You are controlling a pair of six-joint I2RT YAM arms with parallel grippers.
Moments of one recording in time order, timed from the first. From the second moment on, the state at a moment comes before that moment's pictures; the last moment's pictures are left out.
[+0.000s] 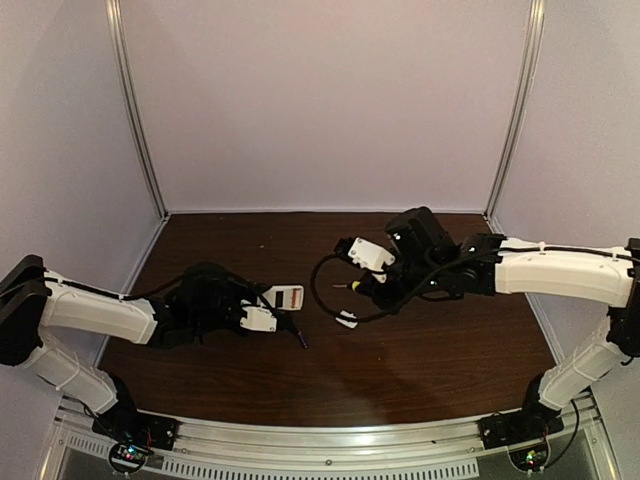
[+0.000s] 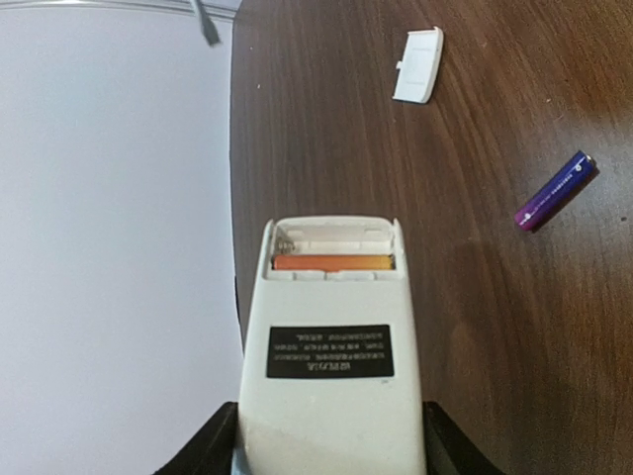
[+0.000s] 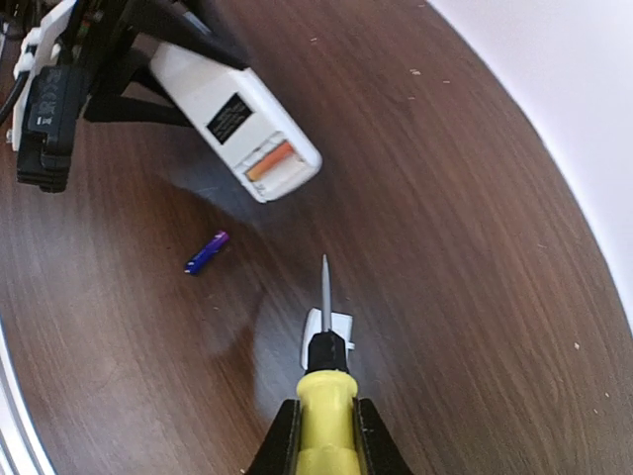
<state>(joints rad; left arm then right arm) -0.84 1.40 0.53 0.37 -0.14 1.25 0.97 1.51 1.14 -0.39 0.08 -0.25</state>
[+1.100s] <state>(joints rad) -0.80 1.21 0.55 0.39 0.19 0.97 0.89 1.03 0.74 -0.09 0.13 0.22</state>
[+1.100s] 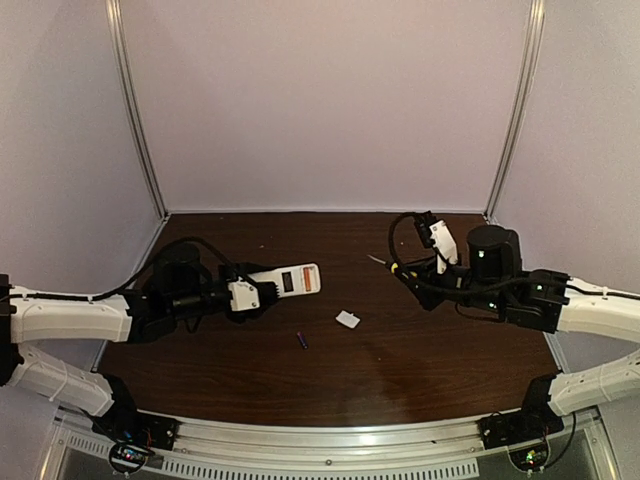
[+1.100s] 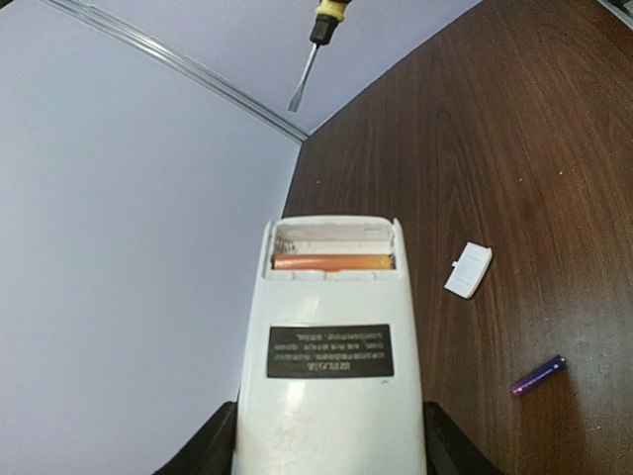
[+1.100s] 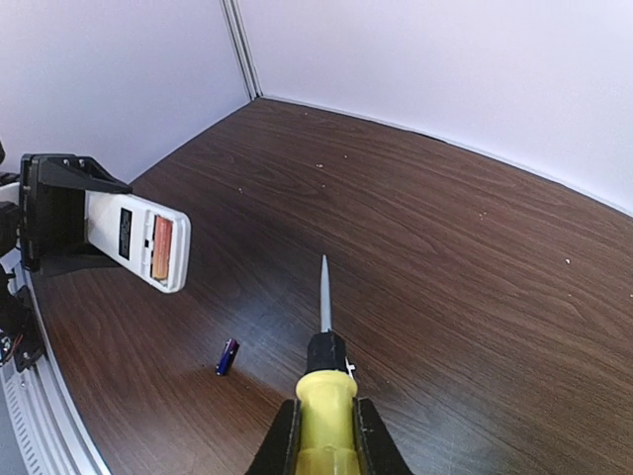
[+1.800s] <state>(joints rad) -0.80 1.30 0.57 0.40 0.51 0.77 0.89 1.03 0.89 -0.36 -0.30 0.31</state>
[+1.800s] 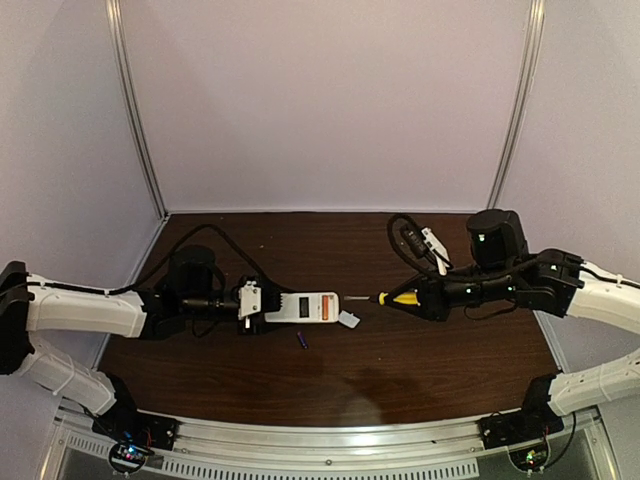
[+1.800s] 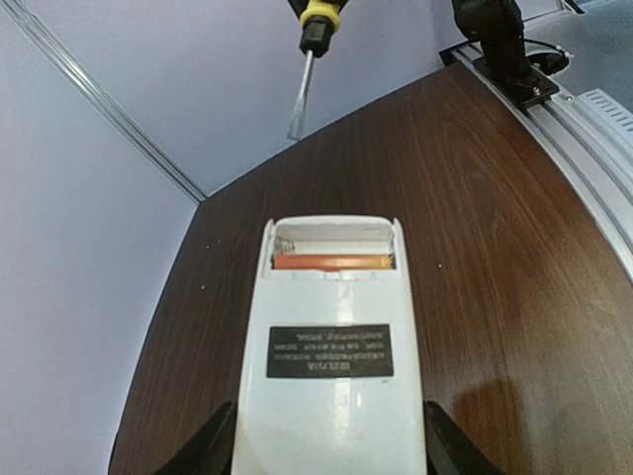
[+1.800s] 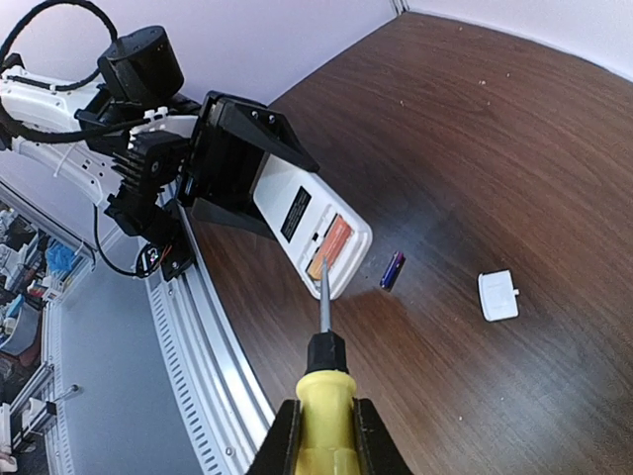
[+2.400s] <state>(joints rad) -0.83 1.43 0.65 0.39 0.48 0.65 0.89 1.18 0.98 -0.48 -0.37 0.44</state>
